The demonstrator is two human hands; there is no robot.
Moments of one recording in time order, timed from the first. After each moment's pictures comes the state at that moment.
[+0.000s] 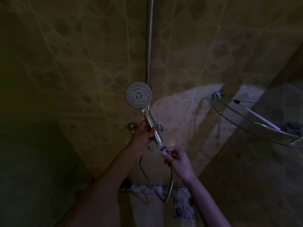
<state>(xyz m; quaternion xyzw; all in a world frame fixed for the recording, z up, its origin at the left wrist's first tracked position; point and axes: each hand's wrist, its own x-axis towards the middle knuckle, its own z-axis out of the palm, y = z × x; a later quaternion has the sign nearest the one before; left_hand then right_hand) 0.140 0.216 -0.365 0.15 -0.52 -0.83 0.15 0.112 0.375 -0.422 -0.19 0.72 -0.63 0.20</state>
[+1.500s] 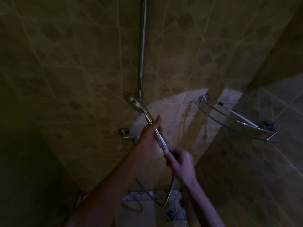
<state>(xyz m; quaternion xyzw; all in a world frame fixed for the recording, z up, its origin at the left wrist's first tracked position) 0.131 0.245 -0.327 0.14 -0.39 -0.91 0.04 0.142 0.390 -0.379 -0.21 0.82 -0.53 0.01</state>
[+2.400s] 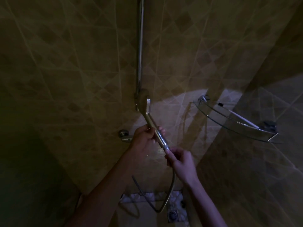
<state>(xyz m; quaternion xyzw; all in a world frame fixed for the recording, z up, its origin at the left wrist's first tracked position) 0.126 0.227 -0.347 0.11 -0.39 -0.91 0.10 0.125 0.389 -0.385 -0.16 0.80 -0.57 0.06</state>
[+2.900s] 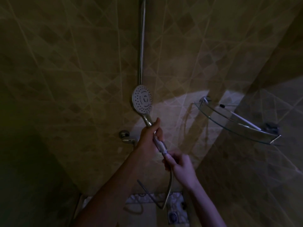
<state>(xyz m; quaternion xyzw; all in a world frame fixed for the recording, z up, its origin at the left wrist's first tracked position) 0.116 0.238 -0.339 0.12 -0.39 -0.91 0.08 0.133 0.387 -0.379 -0.19 0.75 -0.62 0.14</state>
